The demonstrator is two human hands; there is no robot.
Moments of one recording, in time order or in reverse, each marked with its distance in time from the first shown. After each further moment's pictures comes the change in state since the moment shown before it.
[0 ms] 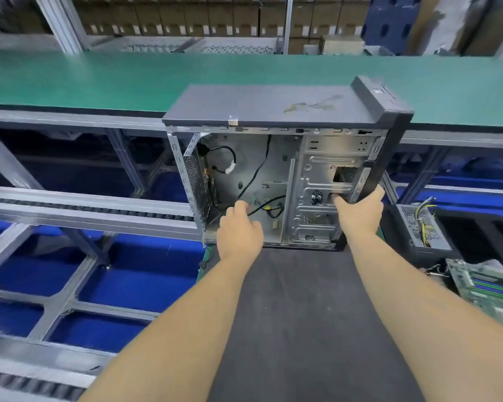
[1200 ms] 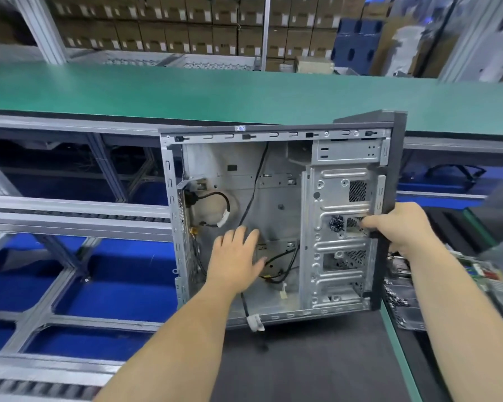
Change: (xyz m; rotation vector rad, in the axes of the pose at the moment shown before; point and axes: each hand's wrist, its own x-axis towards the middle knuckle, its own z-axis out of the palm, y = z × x) left_hand -0.069 -0.048 0.010 0.485 0.015 0.604; right_hand -0.036 -0.003 -0.156 -0.240 -0.238 0.015
